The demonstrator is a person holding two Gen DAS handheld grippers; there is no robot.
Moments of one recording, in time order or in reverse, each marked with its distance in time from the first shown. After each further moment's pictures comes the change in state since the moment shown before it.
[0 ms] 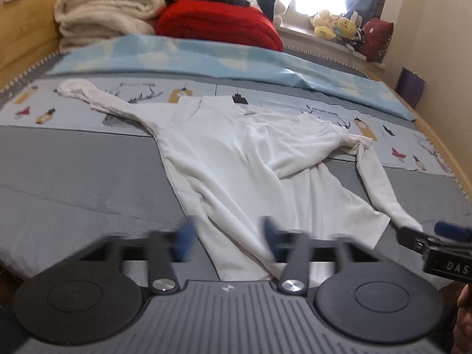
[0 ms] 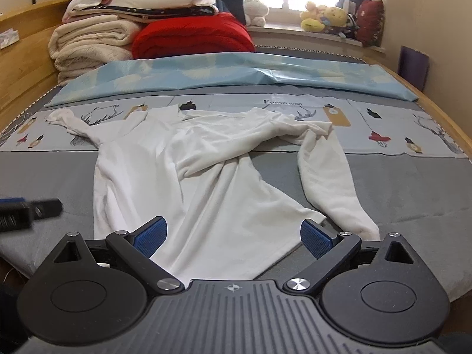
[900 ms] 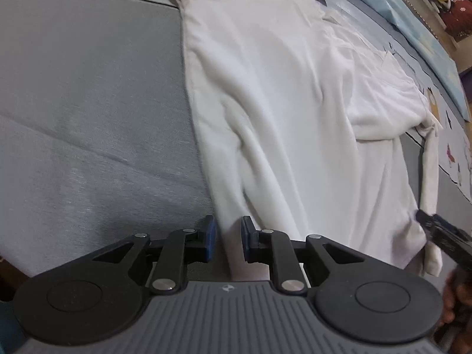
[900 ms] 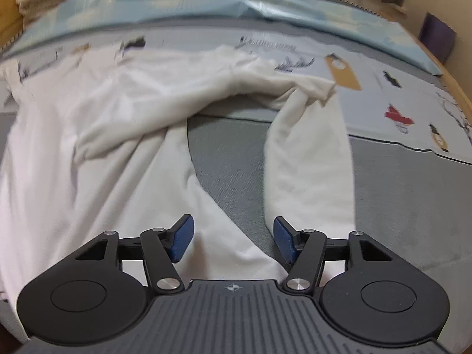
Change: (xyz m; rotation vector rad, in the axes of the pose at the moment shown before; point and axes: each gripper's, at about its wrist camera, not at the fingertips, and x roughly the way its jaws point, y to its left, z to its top) left arm 0.175 0.055 0.040 -0.285 0.553 0.007; right arm 0.196 -0.069 0.048 -0.106 0.348 -0.063
